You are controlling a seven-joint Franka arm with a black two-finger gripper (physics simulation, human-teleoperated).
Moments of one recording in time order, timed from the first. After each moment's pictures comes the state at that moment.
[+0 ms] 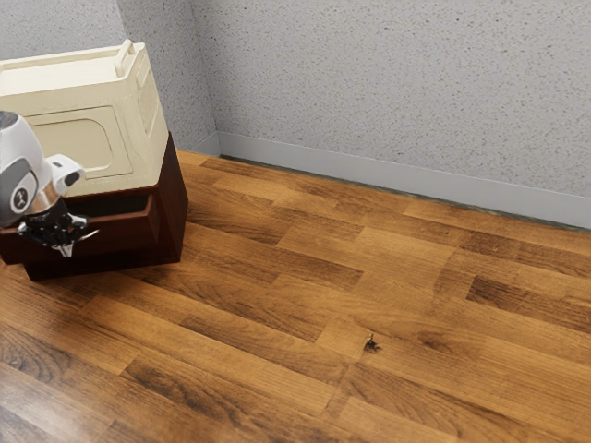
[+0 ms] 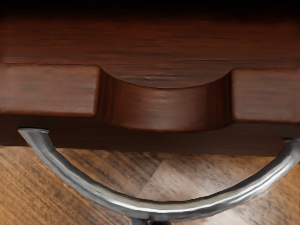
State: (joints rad) arm 0.30 -0.05 0.20 -2.31 0.18 2.51 -0.27
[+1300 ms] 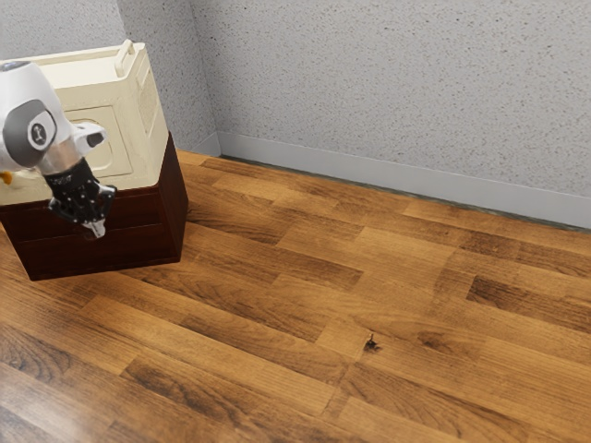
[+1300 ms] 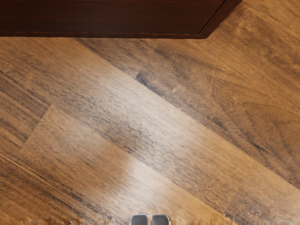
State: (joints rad) arm 0.30 -0.07 0.08 -2.11 -0.10 2.10 -0.15
